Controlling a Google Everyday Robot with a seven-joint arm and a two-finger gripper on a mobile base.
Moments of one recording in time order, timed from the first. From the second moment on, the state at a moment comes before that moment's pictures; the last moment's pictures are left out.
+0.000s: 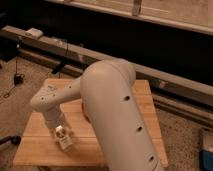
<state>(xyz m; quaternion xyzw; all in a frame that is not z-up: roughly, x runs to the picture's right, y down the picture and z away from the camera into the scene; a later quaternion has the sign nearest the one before) -0.247 0.243 0.785 -0.36 0.21 0.42 0.80</state>
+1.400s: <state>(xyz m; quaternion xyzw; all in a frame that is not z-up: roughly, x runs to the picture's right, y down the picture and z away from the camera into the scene) -0.207 0.148 0.736 -0.31 0.20 0.47 0.80</state>
